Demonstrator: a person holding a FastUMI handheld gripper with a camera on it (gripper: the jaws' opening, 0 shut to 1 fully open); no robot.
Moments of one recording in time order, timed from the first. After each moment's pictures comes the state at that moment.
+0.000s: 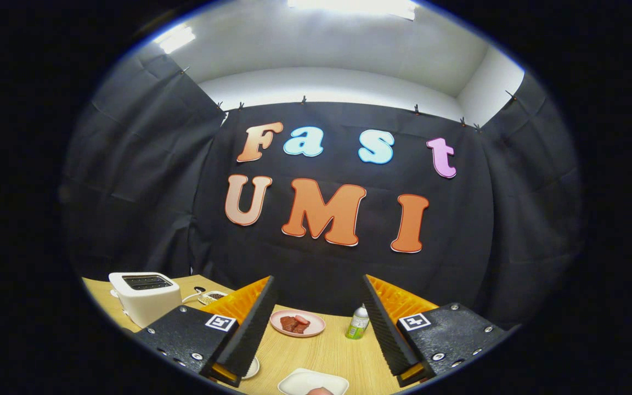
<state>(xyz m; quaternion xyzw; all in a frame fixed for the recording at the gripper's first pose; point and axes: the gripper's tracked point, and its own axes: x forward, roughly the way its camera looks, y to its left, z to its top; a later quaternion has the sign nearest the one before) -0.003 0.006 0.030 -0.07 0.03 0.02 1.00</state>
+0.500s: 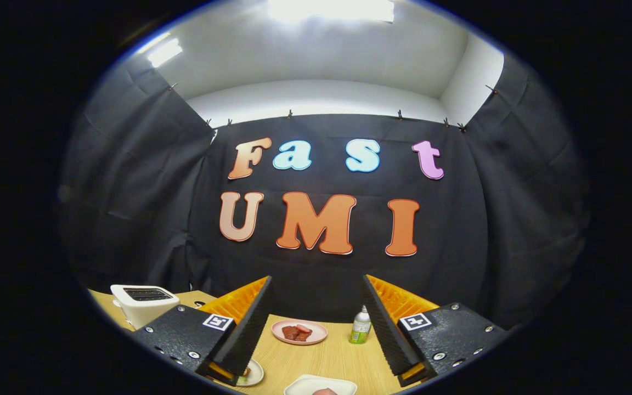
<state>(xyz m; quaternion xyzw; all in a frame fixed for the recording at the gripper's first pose) -0.009 -0.005 0.028 -0.04 -0.01 0.01 1.00</state>
